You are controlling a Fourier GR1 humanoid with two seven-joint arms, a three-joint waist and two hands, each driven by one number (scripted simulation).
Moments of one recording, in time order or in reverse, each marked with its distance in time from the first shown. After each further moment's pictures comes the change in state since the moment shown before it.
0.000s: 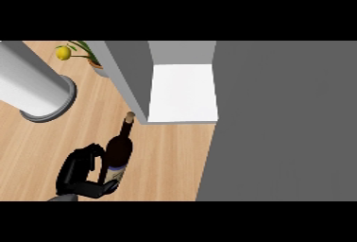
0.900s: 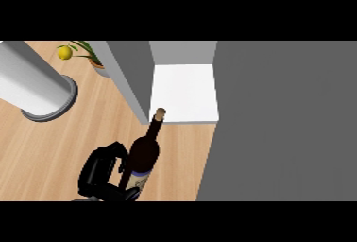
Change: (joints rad) left arm 0.100 -0.098 -0.219 -0.299 0.098 0.047 0.140; right arm 0.066 -0.043 0.030 -0.004 0.002 -0.034 -0.086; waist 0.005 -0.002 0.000
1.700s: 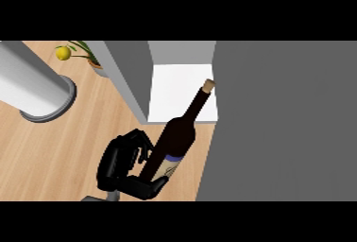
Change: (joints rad) left arm -0.017 -0.005 -0.277 -0.266 0.057 0.370 0.186; right arm 0.089 -0.066 -0.036 -0.004 -0.017 0.014 -0.100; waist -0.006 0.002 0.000
